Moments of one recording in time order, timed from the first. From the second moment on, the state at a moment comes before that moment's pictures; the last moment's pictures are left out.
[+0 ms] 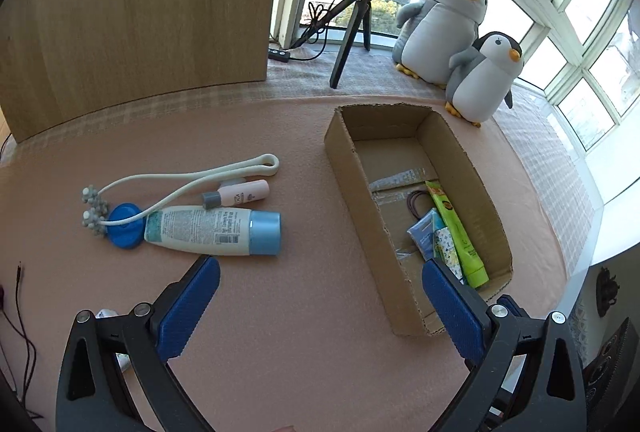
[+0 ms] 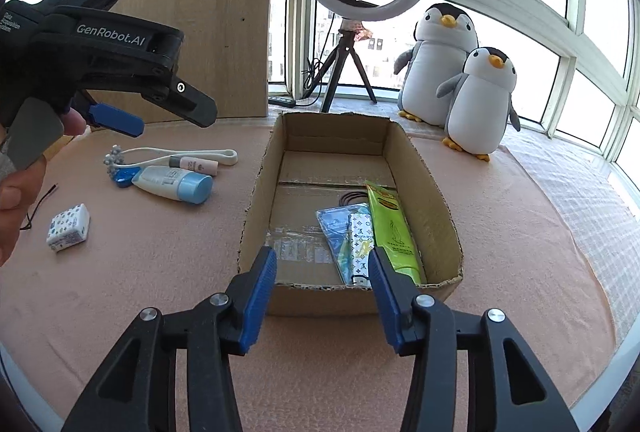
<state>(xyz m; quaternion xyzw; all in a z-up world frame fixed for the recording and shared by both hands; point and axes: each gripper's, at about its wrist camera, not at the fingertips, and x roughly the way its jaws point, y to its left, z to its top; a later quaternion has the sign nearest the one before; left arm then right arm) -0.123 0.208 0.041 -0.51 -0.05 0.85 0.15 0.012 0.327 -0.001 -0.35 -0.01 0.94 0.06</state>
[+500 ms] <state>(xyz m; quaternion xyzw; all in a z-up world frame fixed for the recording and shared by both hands) -0.052 -0.002 0.034 -0.49 -0.14 0.86 -0.02 -0.031 0.201 -0.013 -0.37 -0.07 0.92 -0.10</state>
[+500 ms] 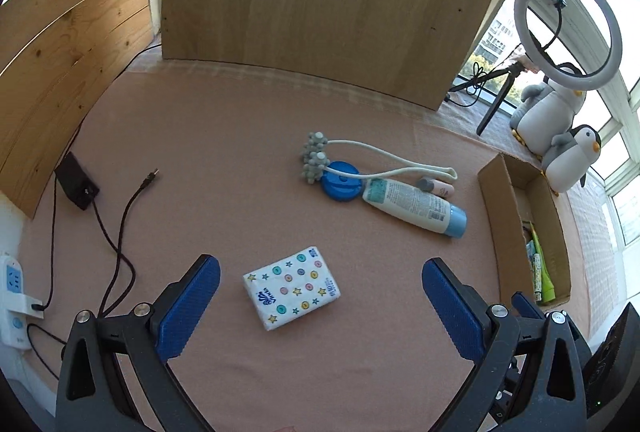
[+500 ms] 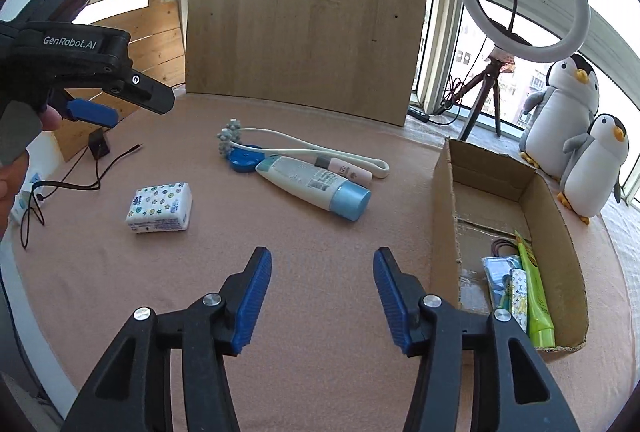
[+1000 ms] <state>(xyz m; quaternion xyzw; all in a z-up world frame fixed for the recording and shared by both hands) 0.031 -0.078 -0.006 -0.50 -0.24 0.83 -0.07 -0.156 0.198 -0.059 -0.47 -0.18 0.86 -0.08</state>
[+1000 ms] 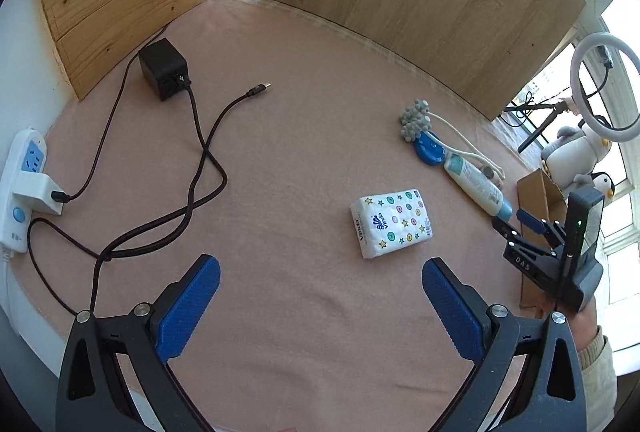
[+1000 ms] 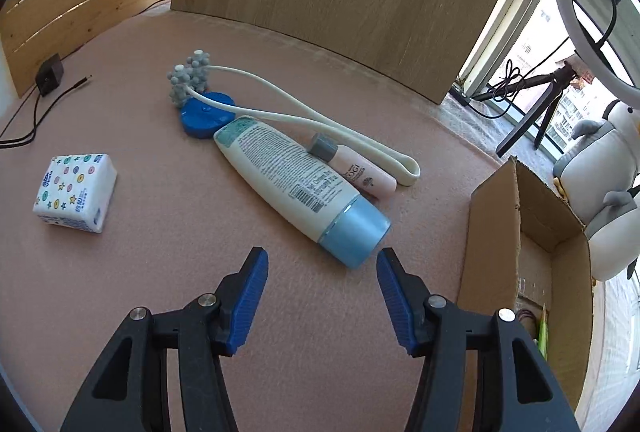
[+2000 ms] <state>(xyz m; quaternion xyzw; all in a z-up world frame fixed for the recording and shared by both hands) -0.021 -0.012 -0.079 -0.58 -0.17 0.80 -0.04 0.012 0.168 -0.078 -0.48 -0.15 0.85 -0.14</state>
